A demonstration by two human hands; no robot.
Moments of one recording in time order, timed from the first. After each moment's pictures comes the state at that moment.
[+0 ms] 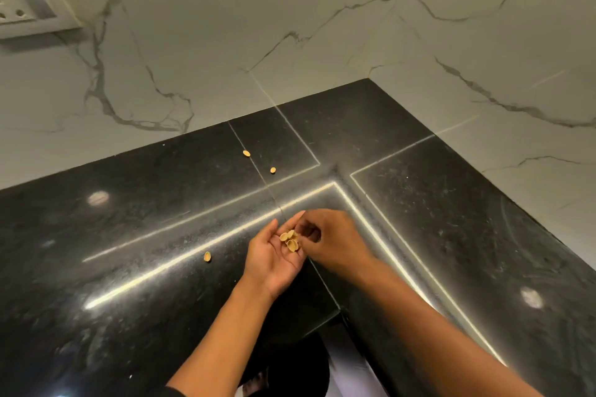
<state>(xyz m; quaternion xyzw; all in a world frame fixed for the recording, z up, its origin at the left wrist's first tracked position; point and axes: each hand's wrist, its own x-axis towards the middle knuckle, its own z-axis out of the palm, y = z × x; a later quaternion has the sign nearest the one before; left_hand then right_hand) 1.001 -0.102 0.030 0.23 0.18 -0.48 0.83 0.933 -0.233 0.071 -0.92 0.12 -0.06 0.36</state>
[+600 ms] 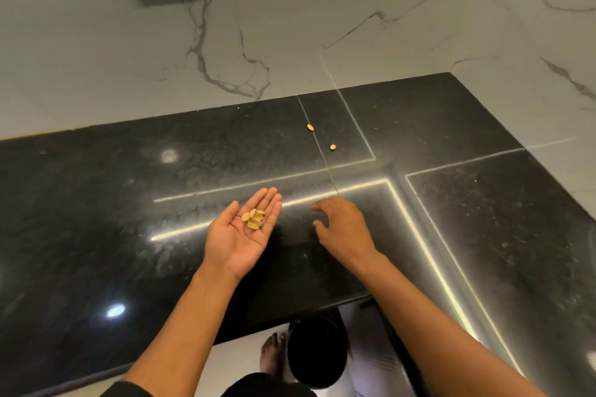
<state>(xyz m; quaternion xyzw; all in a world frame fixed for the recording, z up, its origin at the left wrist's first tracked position) 1.005 0.034 0.032 0.22 0.21 -0.29 0.90 0.948 -0.177 0.024 -0.95 0.06 -0.03 0.29</state>
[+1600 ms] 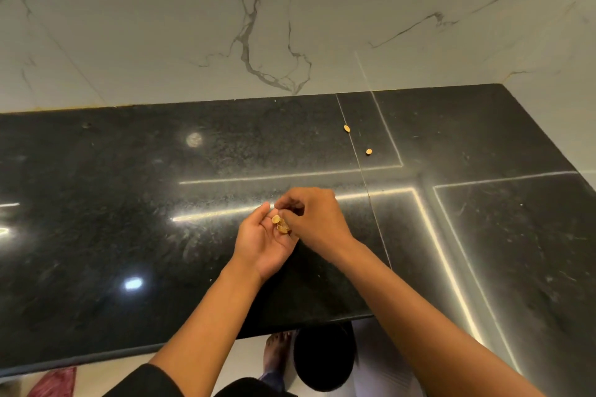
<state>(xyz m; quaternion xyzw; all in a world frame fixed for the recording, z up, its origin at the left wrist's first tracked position) 1.002 0.046 0.019 0.20 0.23 -0.31 0.90 0.994 -0.085 0.068 -0.89 -0.01 0.00 0.46</state>
